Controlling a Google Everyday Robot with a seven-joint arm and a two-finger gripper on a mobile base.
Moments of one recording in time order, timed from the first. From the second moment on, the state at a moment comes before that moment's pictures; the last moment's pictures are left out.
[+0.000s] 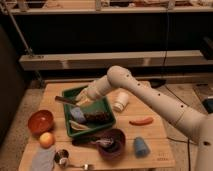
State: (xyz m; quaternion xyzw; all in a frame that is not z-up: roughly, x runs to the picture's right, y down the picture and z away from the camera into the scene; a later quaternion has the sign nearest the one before) arm -0.134 0.049 0.714 0.43 -0.26 -0.86 0.07
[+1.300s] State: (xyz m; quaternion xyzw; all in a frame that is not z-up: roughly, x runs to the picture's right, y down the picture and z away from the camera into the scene) arm -0.150 0.047 0.678 0.45 -0.16 -0.87 -0.09
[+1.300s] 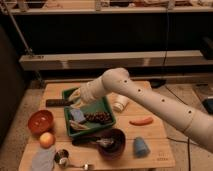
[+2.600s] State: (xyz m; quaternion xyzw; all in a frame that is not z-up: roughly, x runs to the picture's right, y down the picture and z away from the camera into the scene) arm -0.255 0.074 0.714 0.30 -0.37 -0.88 0.05
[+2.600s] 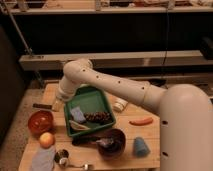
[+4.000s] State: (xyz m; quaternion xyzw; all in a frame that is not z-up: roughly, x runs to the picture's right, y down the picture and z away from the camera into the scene) arm -0.281 0.100 0.737 0.27 -0.40 -0.87 0.02
